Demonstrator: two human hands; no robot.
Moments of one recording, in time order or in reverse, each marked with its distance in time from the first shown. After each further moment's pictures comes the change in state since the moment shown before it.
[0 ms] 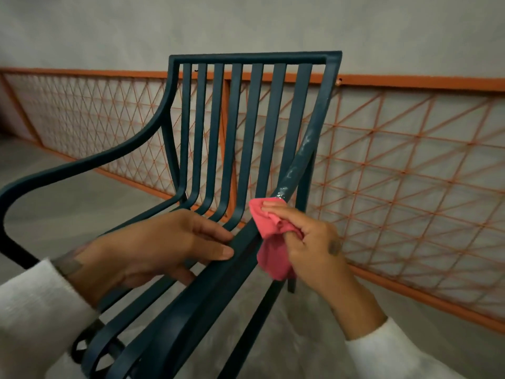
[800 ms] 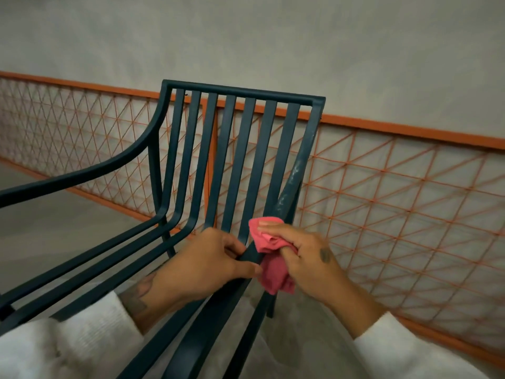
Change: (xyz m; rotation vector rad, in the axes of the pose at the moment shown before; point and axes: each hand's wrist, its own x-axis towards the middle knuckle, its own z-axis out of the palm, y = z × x) left_hand 0.030 -0.010 0.014 0.139 0.181 0.329; right_hand 0.018 -0.010 -0.012 -0.244 -0.147 -0.032
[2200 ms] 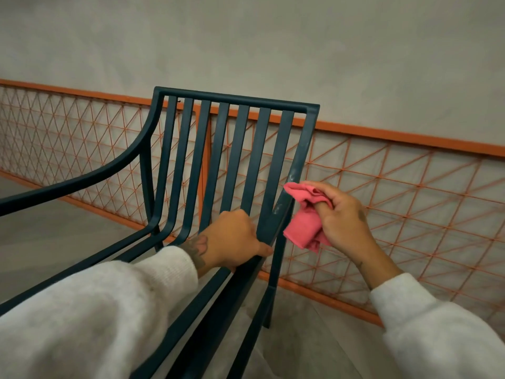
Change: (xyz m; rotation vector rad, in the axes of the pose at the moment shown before) left_hand 0.077 0.031 0.004 0.463 -0.005 0.107; right_hand 0.054 0.033 -0.063 0.216 0.307 0.211
